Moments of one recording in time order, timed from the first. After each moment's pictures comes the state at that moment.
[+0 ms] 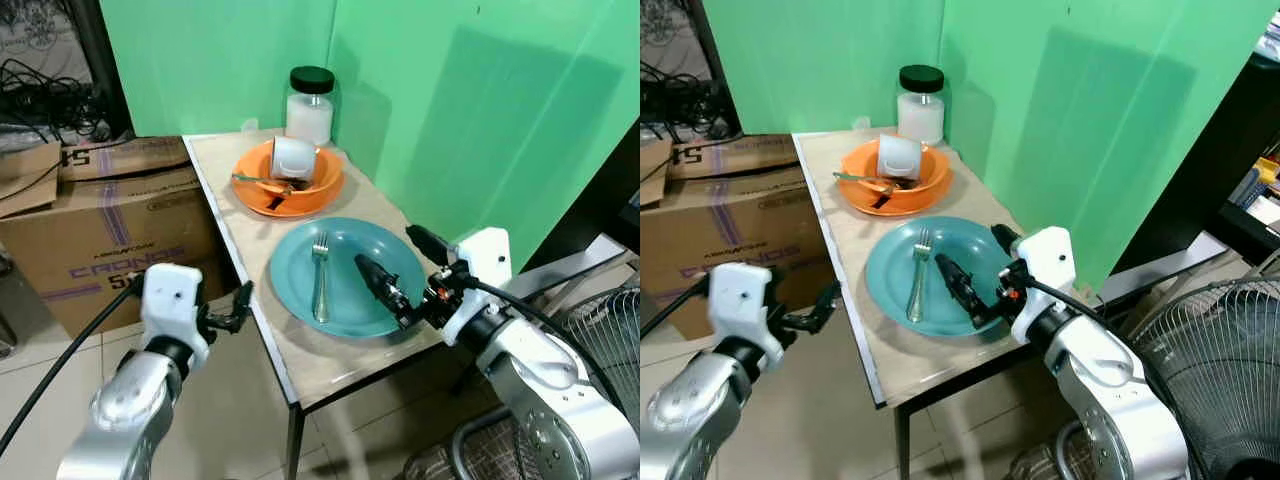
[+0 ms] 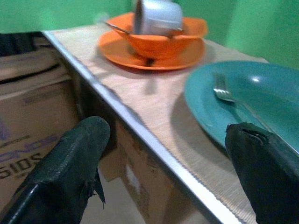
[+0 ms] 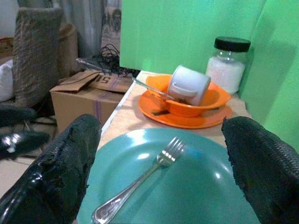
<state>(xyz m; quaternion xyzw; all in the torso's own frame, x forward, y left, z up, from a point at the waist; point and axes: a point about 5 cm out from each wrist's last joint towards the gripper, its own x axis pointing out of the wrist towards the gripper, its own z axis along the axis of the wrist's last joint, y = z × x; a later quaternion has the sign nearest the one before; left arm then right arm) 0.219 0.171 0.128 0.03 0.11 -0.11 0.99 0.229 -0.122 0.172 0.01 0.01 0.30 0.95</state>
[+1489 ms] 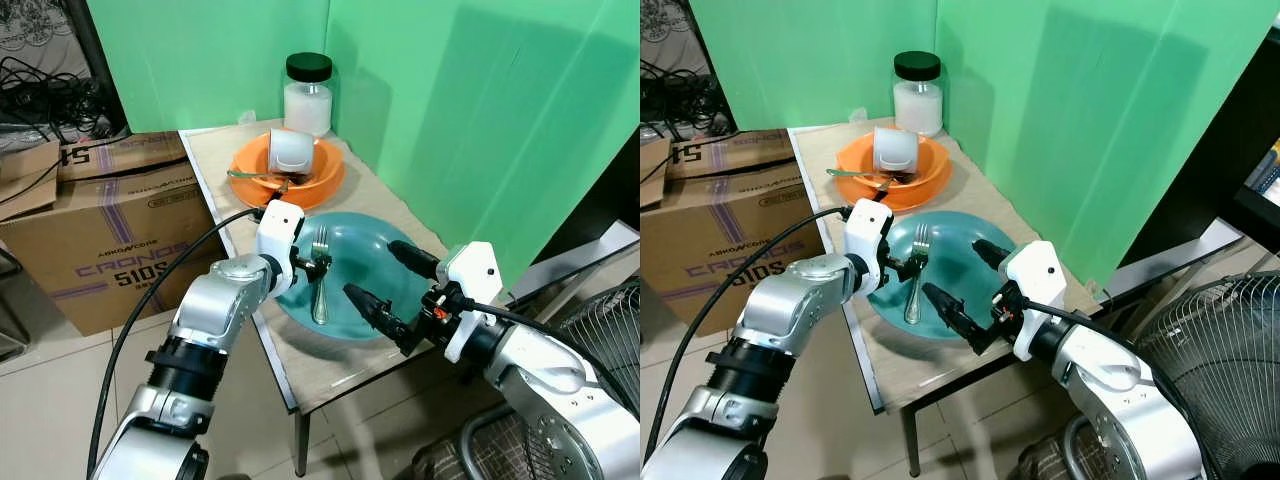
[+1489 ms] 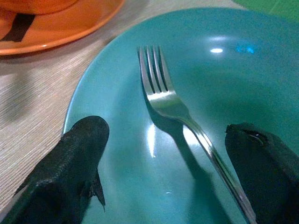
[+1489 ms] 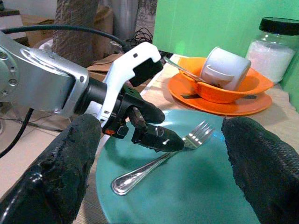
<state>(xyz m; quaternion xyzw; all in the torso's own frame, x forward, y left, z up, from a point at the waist) 0.329 0.099 0.118 0.03 0.27 -0.23 0.94 0.219 -0.123 0.165 -0.02 0.03 0.39 0.92</state>
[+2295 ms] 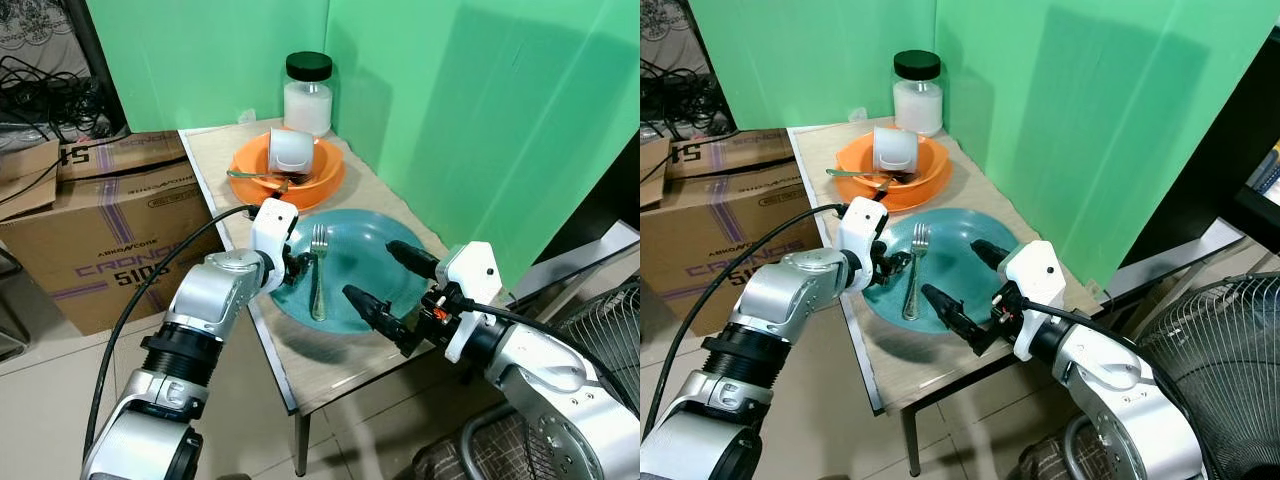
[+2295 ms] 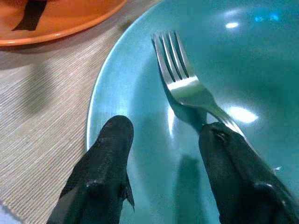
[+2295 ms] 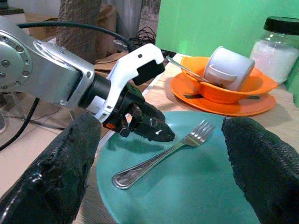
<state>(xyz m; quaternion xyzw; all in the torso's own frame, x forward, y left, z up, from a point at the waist) 0.335 0.109 0.117 0.06 0.30 -0.22 0.93 0.219 -0.123 0.166 -0.03 0.03 0.39 0.92</state>
